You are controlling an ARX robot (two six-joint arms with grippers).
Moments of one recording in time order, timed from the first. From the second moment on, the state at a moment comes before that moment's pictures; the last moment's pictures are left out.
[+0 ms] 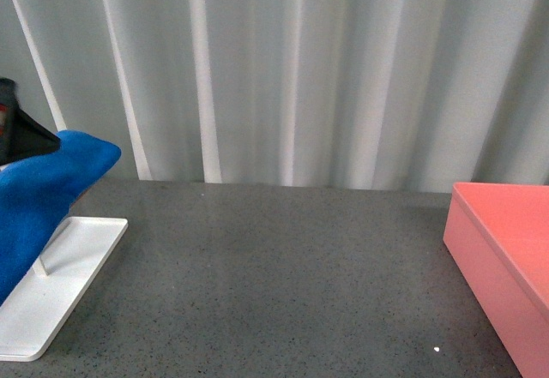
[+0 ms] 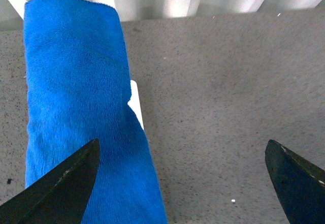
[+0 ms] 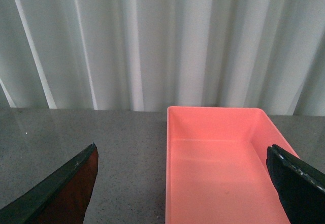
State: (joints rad) left arm 0.13 1.63 0.99 0.04 0.31 0.19; right arm 0.00 0.00 0.02 0.00 0.00 -0.01
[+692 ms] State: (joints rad) left arm 0.19 2.03 1.48 -0.25 0.18 0.30; right arm 0.00 0.00 0.02 0.00 0.00 -0.01
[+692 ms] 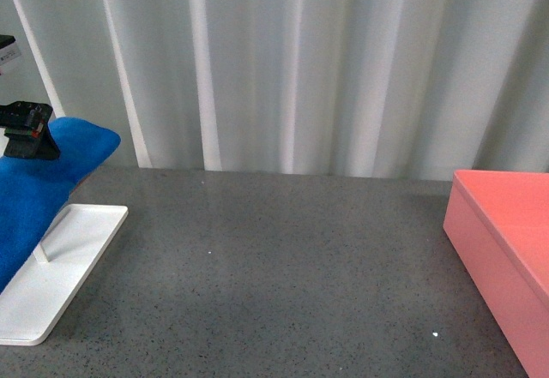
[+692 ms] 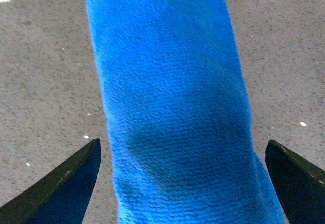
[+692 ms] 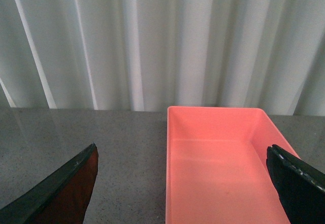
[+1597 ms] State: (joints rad) left arm 0.18 2.02 1.43 -0.21 0.16 0.27; right arm 0.00 0.00 0.02 0.00 0.00 -0.01
